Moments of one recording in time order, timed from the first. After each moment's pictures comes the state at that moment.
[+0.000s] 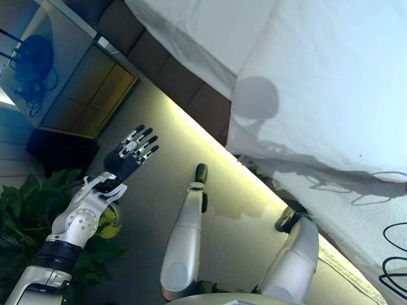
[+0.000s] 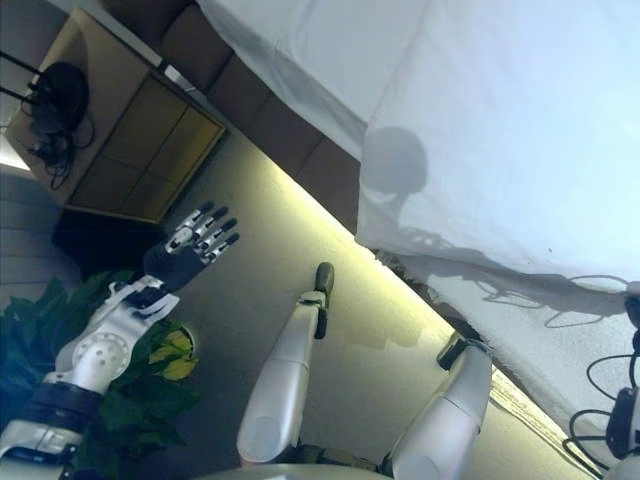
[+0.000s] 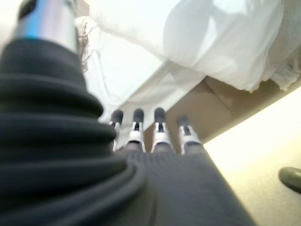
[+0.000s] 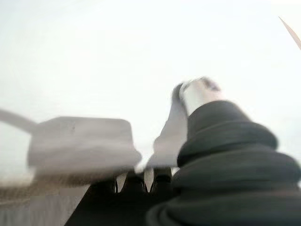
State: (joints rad) left arm -0.19 0.72 -0.18 0.15 -1.23 0.06 -0.32; right arm -0.55 -1.01 -0.26 1.42 1.85 0.27 0.14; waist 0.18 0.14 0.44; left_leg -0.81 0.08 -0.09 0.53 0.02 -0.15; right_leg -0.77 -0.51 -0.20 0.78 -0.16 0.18
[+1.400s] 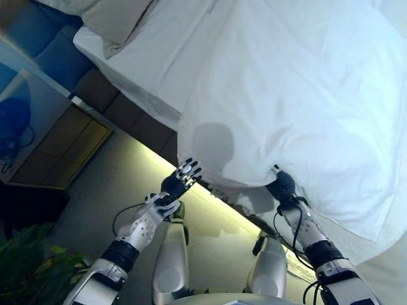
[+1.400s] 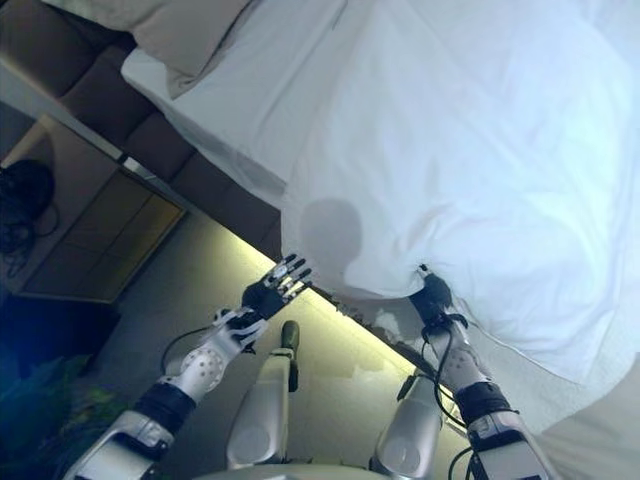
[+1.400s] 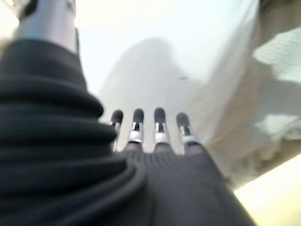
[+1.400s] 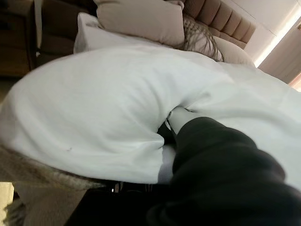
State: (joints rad) left arm -0.32 0.30 -0.45 0.46 -1.16 0.06 -0.16; right arm -0.29 -0.34 0.23 0.55 1.35 -0.06 0.08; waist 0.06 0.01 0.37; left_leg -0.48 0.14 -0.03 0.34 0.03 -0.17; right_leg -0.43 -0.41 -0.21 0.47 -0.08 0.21
